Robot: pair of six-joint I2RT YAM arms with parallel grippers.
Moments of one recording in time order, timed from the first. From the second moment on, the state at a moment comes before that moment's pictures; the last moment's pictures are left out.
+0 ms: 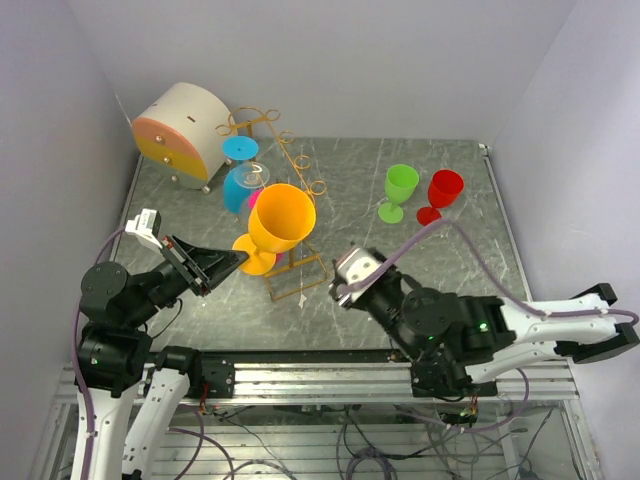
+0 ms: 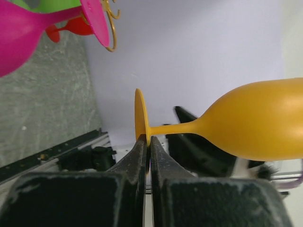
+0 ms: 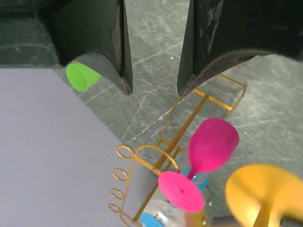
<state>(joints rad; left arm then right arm) -0.15 0.41 0.91 -0.46 0.65 -1.37 1.69 1.07 1.21 -0.23 1.04 -0.46</state>
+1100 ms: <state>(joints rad) -0.15 0.38 1.01 -0.84 0.46 -0.84 0.90 1.23 1.80 -0.76 -0.38 0.21</state>
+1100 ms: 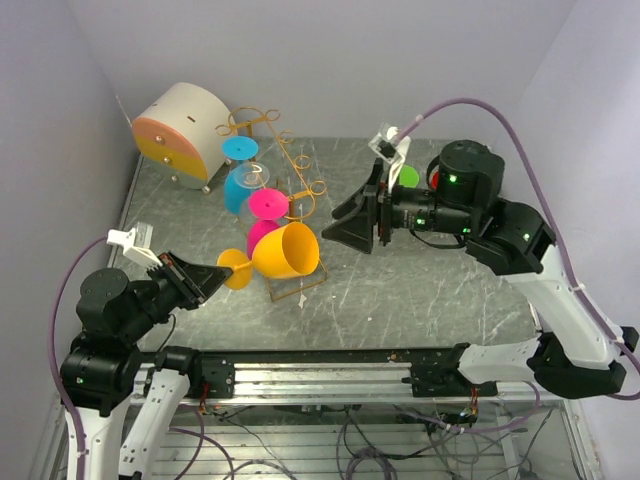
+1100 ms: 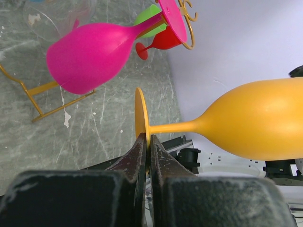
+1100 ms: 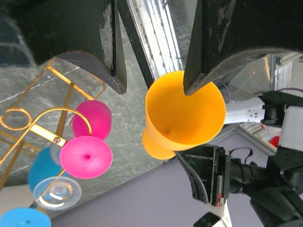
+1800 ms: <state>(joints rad) -0.15 0.41 1.04 -0.82 0.46 -0.84 0.90 1.32 1.74 -0.68 -0.49 0.22</state>
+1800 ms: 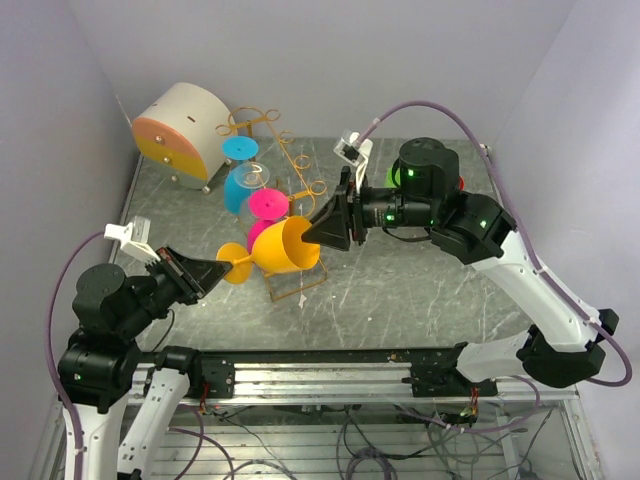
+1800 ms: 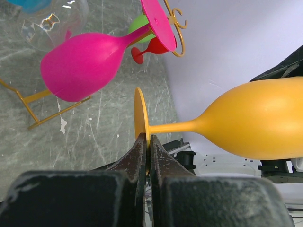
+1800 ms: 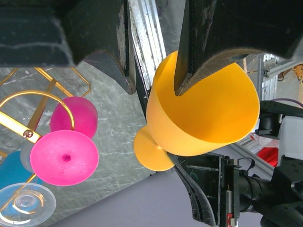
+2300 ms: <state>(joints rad) -0.15 0.46 1.09 -0.80 0.46 -0.84 0.91 1.32 1.74 -0.67 -0.26 0.24</state>
